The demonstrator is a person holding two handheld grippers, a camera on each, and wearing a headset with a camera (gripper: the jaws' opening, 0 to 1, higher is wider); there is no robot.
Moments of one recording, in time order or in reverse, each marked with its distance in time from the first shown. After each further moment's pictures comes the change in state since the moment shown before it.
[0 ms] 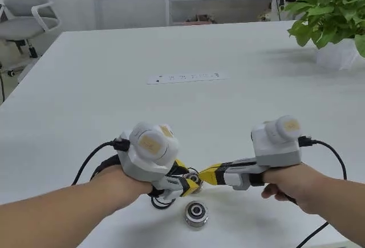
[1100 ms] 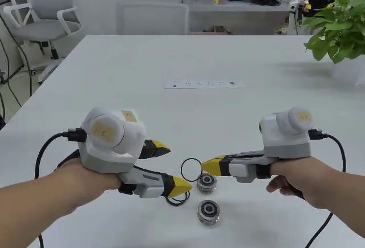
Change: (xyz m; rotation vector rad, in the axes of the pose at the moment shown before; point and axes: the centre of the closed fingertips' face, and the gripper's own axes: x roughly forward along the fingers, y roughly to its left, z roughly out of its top) left arm -0.092 0.002 0.003 -0.066 -0.157 0.061; right arm 0.006 0.043 0.032 -0.039 -0.020 0.072
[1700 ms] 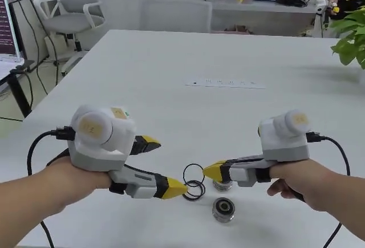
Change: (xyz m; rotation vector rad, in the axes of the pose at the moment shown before) left arm -0.034 0.012 -0.023 -0.082 -0.014 0.075; right arm 0.032 0.006 -0.018 -0.004 0.107 0.033
